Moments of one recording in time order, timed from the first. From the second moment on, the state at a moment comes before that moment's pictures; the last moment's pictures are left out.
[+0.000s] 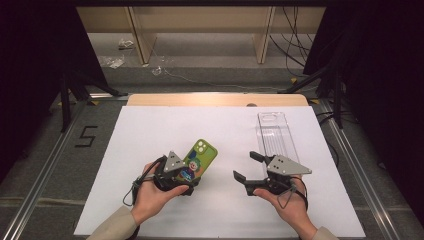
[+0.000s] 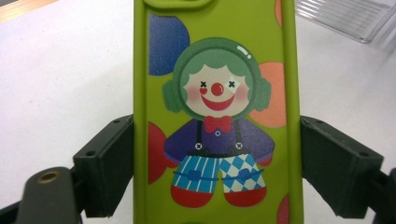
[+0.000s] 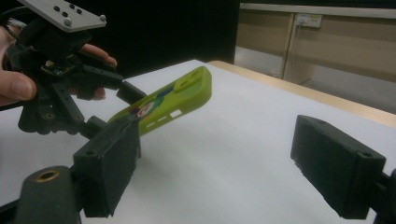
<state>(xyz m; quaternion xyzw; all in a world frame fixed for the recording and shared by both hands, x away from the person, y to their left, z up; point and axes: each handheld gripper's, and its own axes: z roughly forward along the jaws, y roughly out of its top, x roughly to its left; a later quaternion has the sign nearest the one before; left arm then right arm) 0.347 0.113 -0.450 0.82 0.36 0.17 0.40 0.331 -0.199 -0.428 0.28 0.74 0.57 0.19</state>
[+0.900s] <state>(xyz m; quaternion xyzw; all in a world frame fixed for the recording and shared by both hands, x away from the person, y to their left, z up) 0.337 0.099 -0.449 0.83 0.34 0.16 0.41 0.353 -0.173 -0.424 0.29 0.75 0.57 0.18</state>
